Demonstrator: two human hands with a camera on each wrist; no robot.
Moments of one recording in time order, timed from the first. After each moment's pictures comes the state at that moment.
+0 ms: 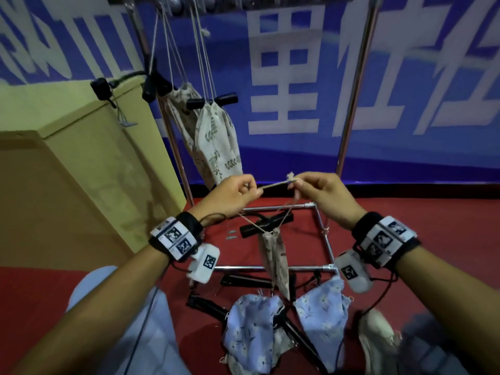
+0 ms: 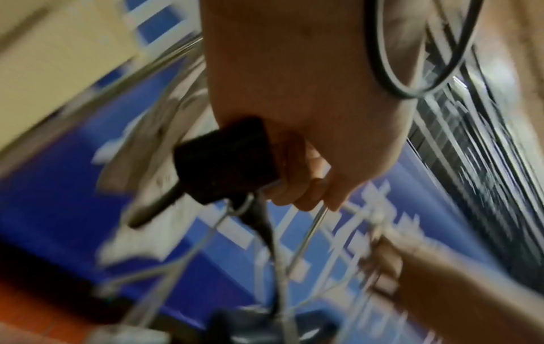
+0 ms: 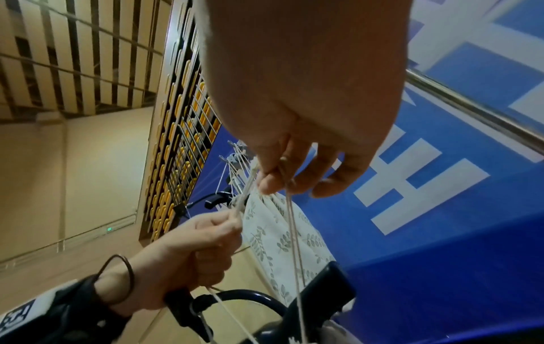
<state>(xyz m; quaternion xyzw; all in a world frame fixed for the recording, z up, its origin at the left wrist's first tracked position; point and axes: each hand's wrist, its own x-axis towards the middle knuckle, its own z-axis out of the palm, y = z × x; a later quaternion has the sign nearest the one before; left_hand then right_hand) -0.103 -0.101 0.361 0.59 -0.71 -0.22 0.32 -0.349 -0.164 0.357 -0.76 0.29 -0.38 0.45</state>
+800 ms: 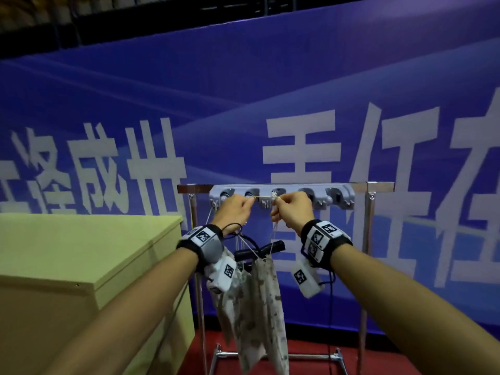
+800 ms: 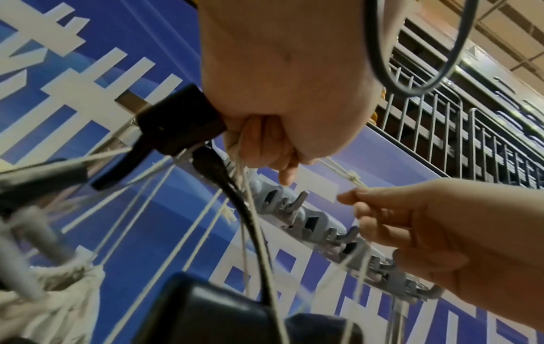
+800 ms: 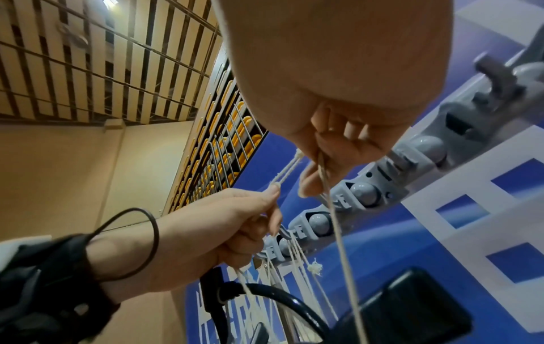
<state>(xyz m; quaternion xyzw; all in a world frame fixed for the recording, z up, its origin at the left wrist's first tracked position) -0.024 -0.233 0.663 0.66 -0.64 0.04 0.39 -0.204 -0.270 0.667 -0.69 0.35 -0.50 0.39</state>
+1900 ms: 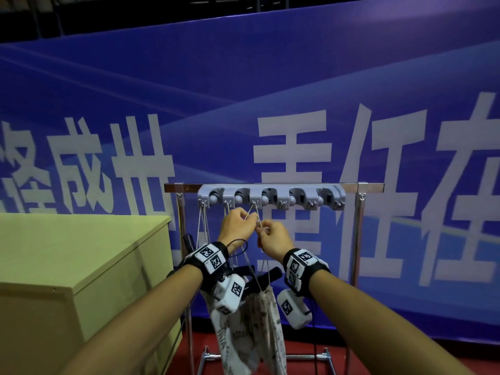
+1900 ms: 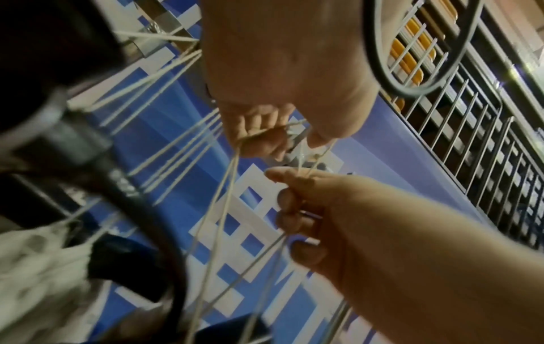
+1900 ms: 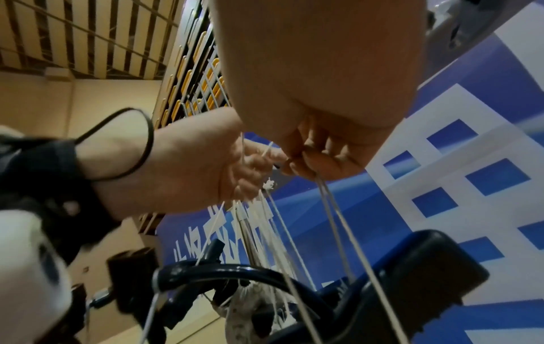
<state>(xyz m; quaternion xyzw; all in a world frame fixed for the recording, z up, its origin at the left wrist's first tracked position) -0.055 -0.254 0.618 0.68 -0.52 -0.08 0.51 -0.175 -0.298 0.585 -0.76 0.36 -0.41 0.35</state>
